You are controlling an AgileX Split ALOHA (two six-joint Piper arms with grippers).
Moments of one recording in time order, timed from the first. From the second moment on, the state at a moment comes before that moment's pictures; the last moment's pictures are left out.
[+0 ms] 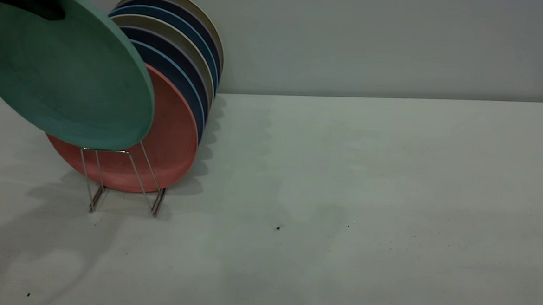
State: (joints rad) left arm -0.01 1.61 -1.12 -0.58 0.48 2.10; right arm -0.13 0.35 -0.60 0.25 1.20 -0.38
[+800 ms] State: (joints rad) left arm -0.01 1.70 -1.12 -0.63 0.48 2.10; right arm -0.13 0.35 -0.60 0.25 1.20 -0.38
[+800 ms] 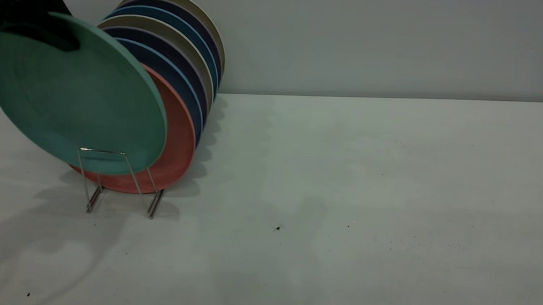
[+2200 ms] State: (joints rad) left arm 0.01 1.24 -1.12 -0.62 0.60 1.20; right arm 0.08 0.34 -0.48 0.09 1.13 -0.19
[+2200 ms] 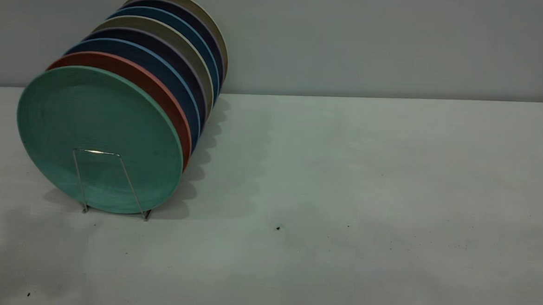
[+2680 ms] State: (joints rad) left arm 0.02 0.94 -1.04 -0.13 1.17 0.30; right arm 0.14 0.27 -0.47 0.01 1.12 -0.09
